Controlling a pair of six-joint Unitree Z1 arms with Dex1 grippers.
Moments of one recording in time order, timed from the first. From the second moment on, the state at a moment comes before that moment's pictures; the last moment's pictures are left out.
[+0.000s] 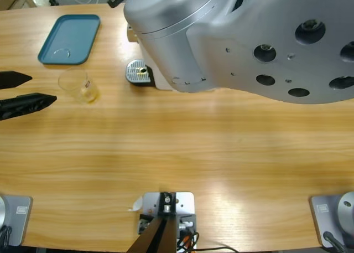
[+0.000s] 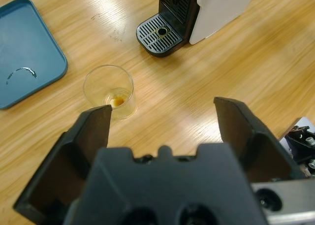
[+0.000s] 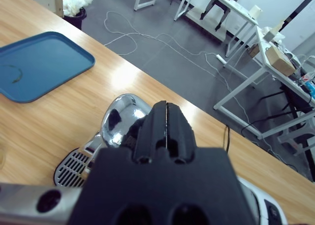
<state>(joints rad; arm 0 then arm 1) -0.68 1.02 -0.64 0.29 -0.01 -0.08 1.13 1.97 -1.38 -0.14 -0.79 -0.10</state>
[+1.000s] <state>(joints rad) -0.68 1.02 -0.64 0.29 -0.01 -0.08 1.16 2.01 -1.28 -0.29 -0.76 -0.03</state>
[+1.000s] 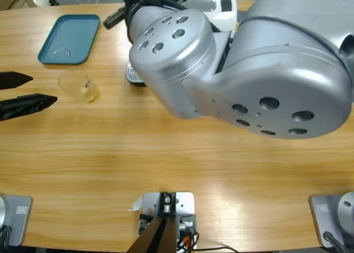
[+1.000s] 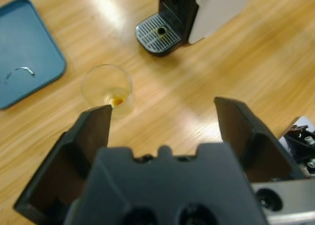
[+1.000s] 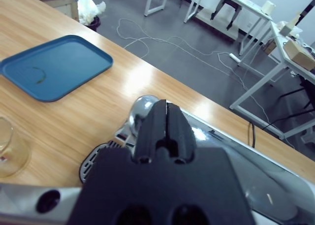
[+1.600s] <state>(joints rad) -0.68 1.03 -0.64 0.29 -0.01 -0.08 1.16 1.71 -1.28 -0.04 -0.75 -0.21</state>
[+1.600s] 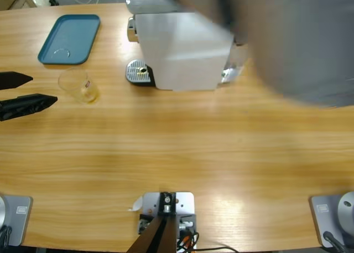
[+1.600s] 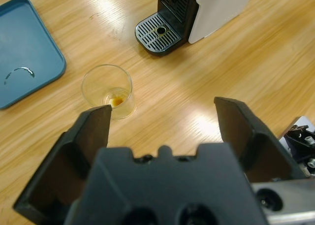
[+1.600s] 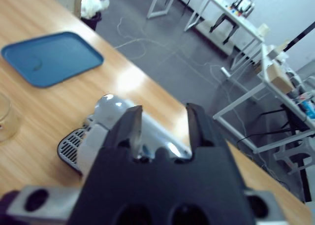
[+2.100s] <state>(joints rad) -0.68 1.11 -0.64 0.27 0.14 -0.08 1.14 1.05 -1.00 0.65 -0.28 0.18</state>
